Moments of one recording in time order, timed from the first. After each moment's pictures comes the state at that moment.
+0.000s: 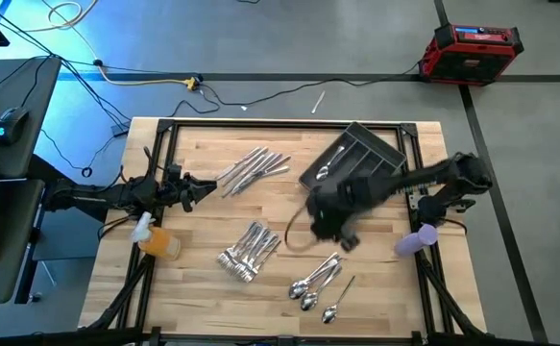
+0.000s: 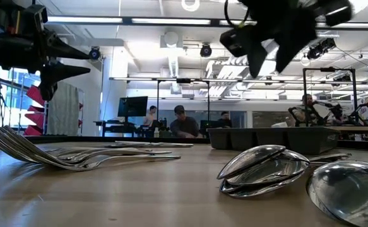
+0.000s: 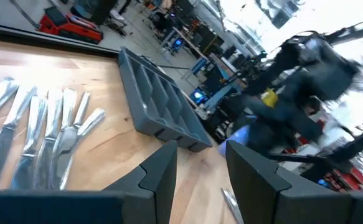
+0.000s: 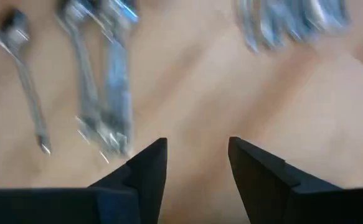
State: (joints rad) left arm -0.06 0.10 0.02 0.05 -0.38 -0.76; right arm 0.19 1.62 1.23 -0.77 -0.21 -0.46
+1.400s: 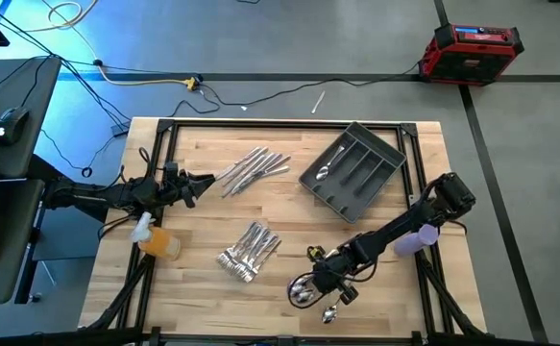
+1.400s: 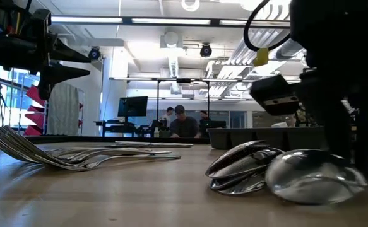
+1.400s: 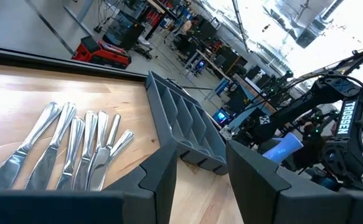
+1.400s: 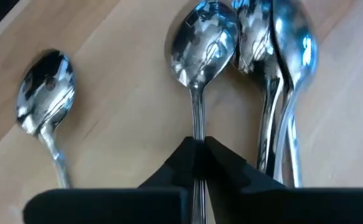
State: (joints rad) left arm -0.09 0.11 0.02 0.06 -0.54 -0.72; right arm 0.51 1.84 1.00 -0.27 -0.14 -0.10
